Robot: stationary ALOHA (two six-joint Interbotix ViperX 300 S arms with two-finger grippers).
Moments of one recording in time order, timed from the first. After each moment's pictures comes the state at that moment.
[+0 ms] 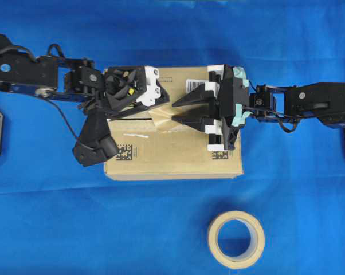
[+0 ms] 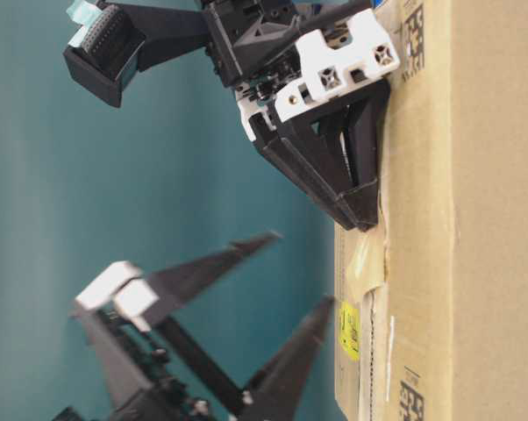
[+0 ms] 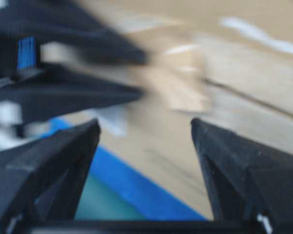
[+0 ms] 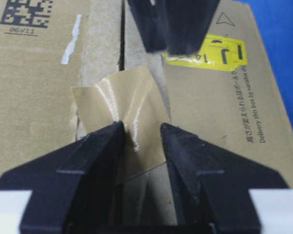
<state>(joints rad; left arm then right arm) 0.08 -0.15 0.59 -0.02 0.26 1.57 -0.08 0.04 0.79 0.00 -0.42 0.01</state>
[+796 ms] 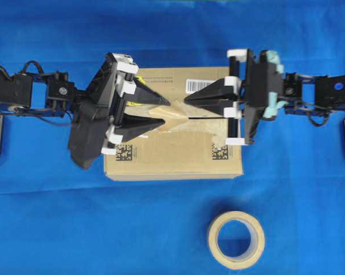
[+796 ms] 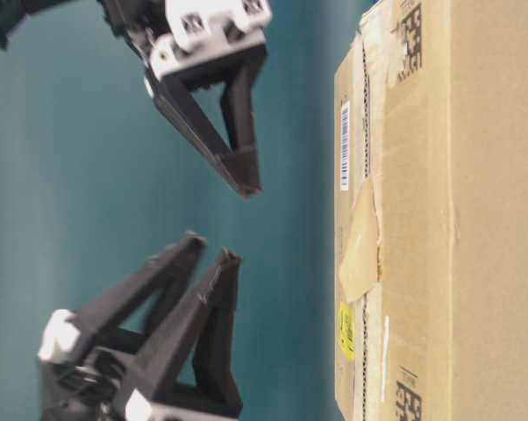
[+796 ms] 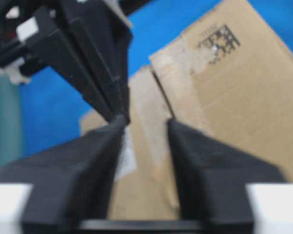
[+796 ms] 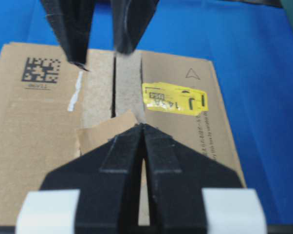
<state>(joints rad) 0.02 -0.23 0.71 -0.03 -0.12 0.67 -0.08 -0.15 0.80 0.02 -0.36 0.00</state>
